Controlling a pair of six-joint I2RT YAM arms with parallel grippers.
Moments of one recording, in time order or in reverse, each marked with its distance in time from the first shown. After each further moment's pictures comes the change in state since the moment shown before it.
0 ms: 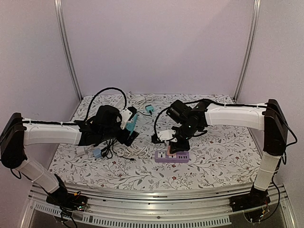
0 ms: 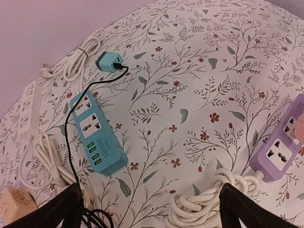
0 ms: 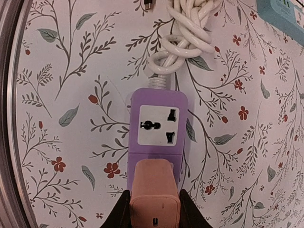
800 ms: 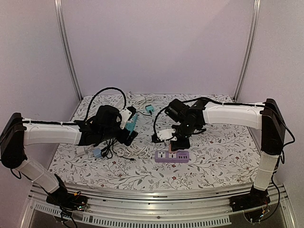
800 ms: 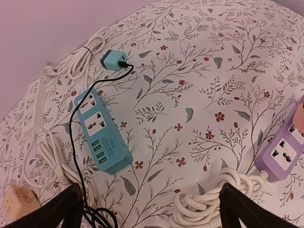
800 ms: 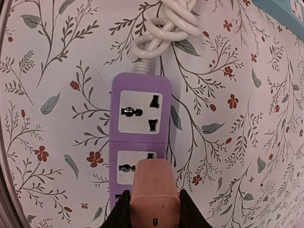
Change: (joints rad) left arm 0.003 0.000 0.000 -0.003 -0.021 0.002; right arm 0.004 0.039 0.062 -0.043 0.091 -0.039
